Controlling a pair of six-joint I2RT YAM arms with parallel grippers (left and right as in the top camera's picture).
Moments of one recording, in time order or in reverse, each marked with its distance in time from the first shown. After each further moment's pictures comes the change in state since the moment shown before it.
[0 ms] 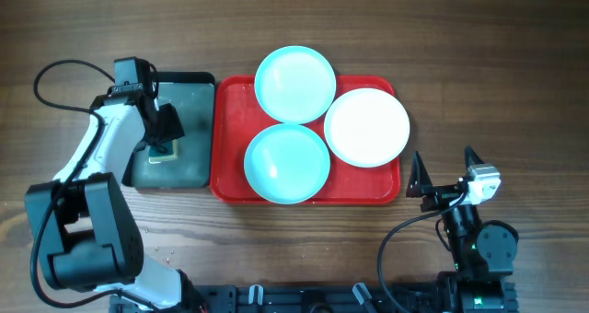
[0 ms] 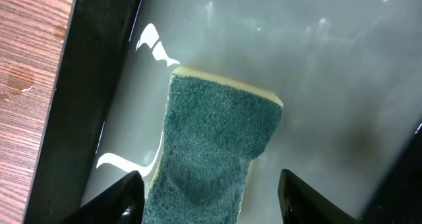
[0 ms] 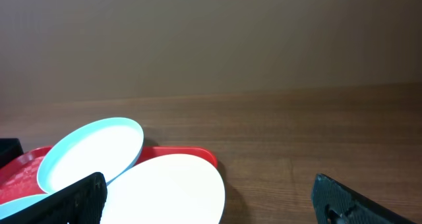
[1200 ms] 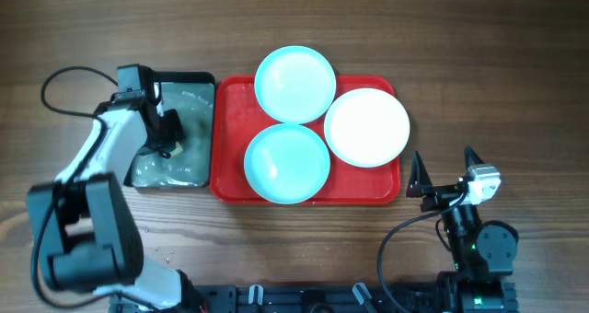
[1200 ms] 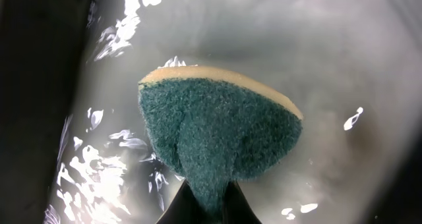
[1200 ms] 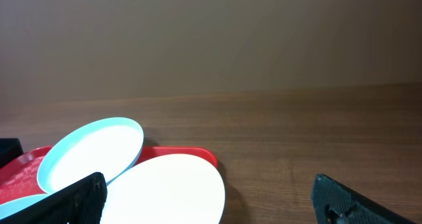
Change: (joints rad) left arm 0.002 -0.013 -0.055 0.047 0.054 0.016; right arm 0.000 0.000 0.000 0.000 0.000 0.000
